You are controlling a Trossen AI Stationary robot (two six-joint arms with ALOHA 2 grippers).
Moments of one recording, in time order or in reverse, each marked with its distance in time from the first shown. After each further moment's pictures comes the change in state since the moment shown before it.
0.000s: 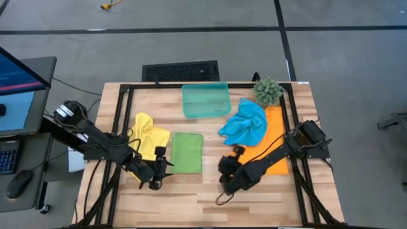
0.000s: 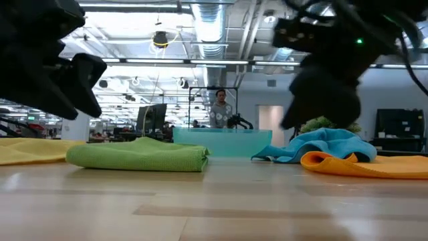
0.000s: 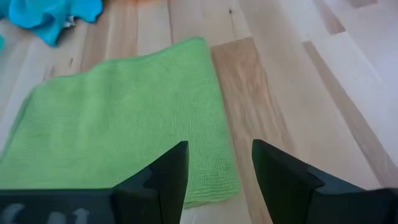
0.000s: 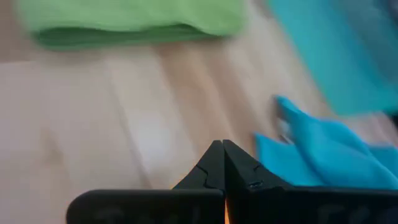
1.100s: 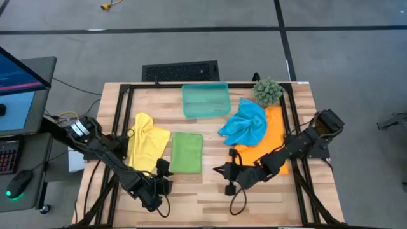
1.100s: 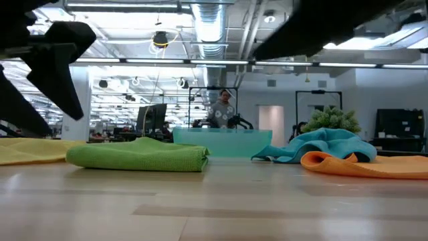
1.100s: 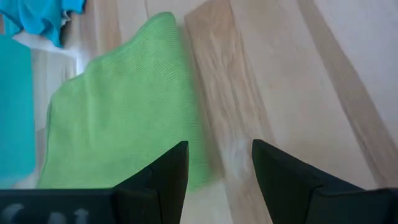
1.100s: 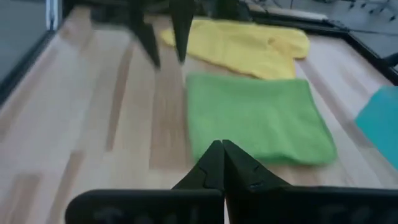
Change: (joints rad) left arm -0.169 0.361 0.443 -0.568 -0.199 -0.126; right arm 0.036 -0.266 -0.314 0.862 -0.159 -0.489
